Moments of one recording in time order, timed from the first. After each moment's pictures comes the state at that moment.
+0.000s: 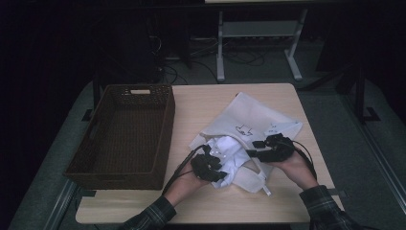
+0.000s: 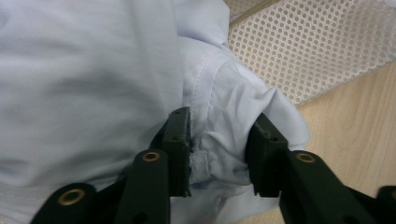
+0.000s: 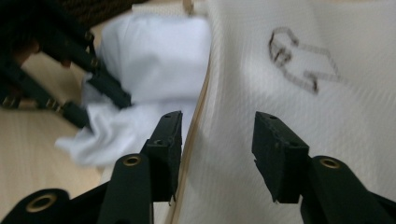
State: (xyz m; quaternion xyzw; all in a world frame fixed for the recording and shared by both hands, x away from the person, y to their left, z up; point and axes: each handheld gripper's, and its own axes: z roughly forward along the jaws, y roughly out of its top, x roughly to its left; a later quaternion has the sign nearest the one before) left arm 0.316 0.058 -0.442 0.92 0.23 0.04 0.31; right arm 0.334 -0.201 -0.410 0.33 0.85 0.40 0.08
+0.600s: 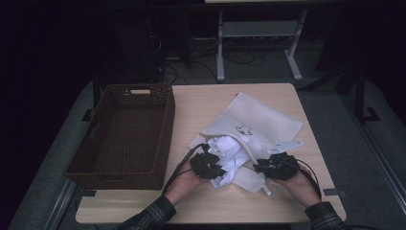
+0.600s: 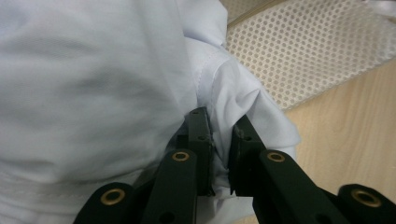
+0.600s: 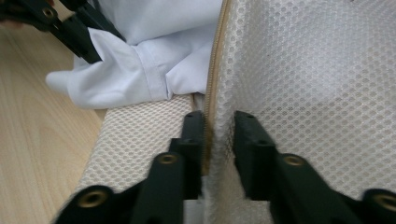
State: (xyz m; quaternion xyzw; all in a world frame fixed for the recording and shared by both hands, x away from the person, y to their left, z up) left arm 0.319 0.062 -0.438 0.92 0.23 0.01 0.33; right arm 0.297 -0.206 -0.438 0.35 0.85 0.37 0.10
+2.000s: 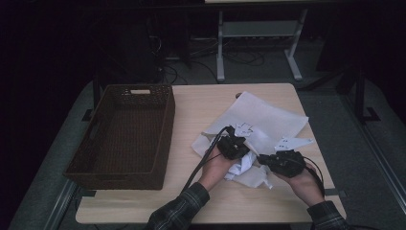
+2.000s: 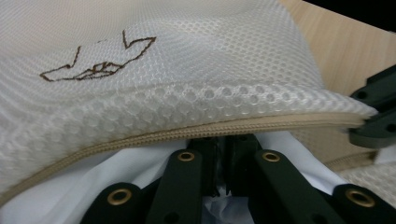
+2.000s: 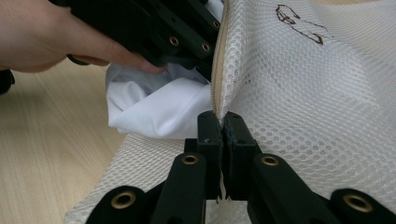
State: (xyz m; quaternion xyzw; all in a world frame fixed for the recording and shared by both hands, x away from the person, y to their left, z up) left arm 0.358 -0.020 -0.429 0.88 0.26 0.09 0.40; right arm 0.292 -0.215 -0.413 0.34 0.83 0.41 0.13
